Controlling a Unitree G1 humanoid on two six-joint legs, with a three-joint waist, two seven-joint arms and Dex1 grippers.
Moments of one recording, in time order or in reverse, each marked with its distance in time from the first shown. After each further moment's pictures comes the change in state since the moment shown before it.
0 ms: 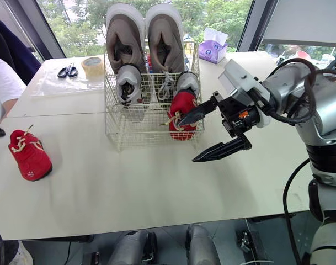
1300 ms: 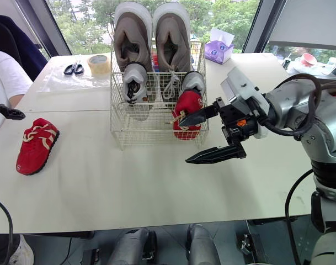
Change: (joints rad) left arm -0.332 -0.053 -0.316 0.356 0.292 -0.287 -0.444; right arm 0.138 0.009 -0.116 -0.132 0.088 0.095 -0.212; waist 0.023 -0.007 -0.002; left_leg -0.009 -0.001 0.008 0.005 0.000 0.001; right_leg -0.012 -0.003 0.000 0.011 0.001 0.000
